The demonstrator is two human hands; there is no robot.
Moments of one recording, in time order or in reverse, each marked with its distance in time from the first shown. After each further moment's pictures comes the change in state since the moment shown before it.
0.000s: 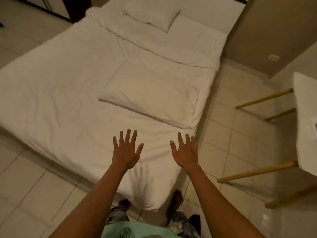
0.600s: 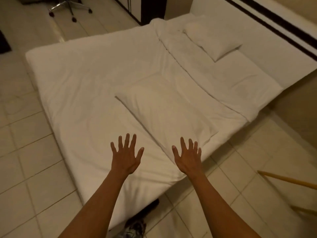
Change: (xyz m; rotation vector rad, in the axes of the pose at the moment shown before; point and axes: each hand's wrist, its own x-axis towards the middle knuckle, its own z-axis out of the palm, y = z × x) left_hand 0.089 0.156 -0.012 -0.249 0.118 -0.498; right_hand 0.200 0.060 -0.120 -0.236 -0.098 -0.431
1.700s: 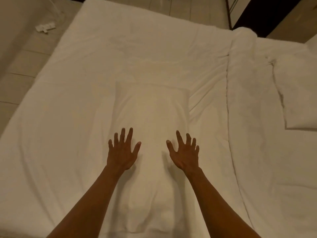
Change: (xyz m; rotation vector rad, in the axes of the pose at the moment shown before) left_hand 0.341 0.215 0.090 -0.401 0.173 -0.700; right_hand 0.506 0.069 -0.055 -0.197 -0.321 -0.587
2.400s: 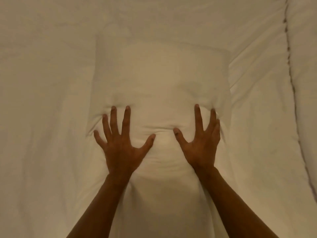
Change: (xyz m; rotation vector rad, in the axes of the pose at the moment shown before) left_hand 0.163 -0.058 0.170 -0.009 0.551 -0.019; right_hand 0.192 0.031 0.165 0.095 0.539 -0.150
